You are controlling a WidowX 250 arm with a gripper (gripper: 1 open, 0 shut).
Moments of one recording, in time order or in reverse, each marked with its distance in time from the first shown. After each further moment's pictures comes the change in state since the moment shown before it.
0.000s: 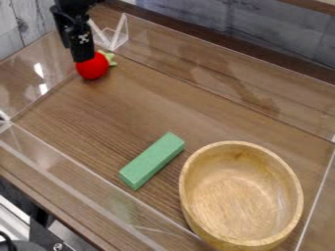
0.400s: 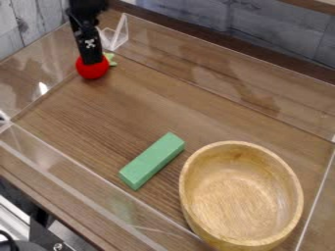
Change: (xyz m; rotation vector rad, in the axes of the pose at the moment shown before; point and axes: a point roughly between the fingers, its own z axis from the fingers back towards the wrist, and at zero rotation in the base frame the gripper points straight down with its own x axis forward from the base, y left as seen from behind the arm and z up) arm 0.015 0.000 -0.010 0.010 -0.003 -0.148
